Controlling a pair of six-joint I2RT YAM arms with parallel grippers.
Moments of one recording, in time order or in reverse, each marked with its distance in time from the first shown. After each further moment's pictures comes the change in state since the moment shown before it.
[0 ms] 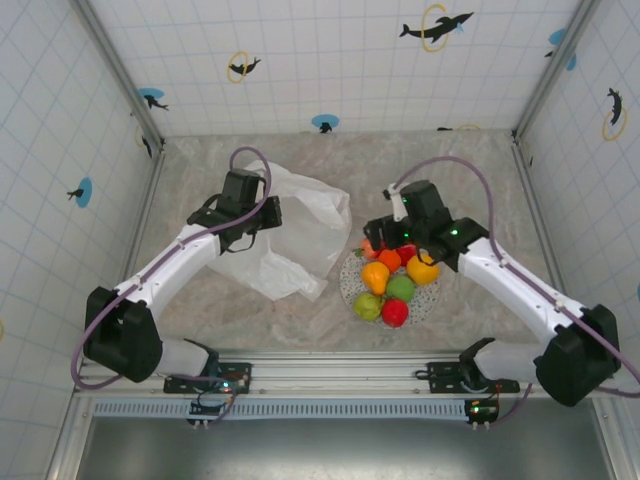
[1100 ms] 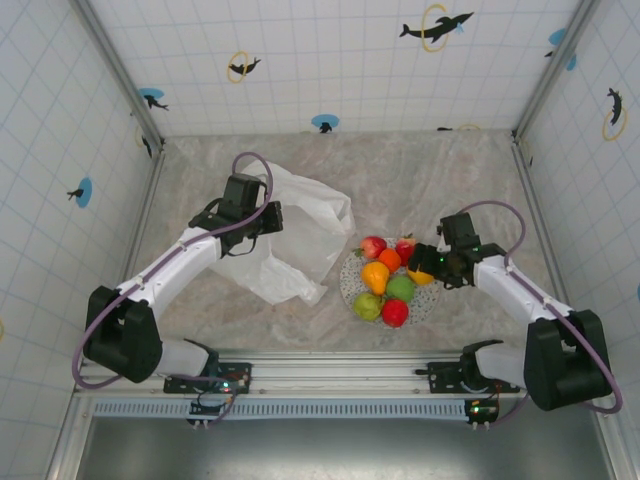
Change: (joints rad) left arm 0.000 -0.002 -0.042 0.031 0.034 0.006; right arm -0.312 -0.011 -0.351 0.023 -0.153 0.293
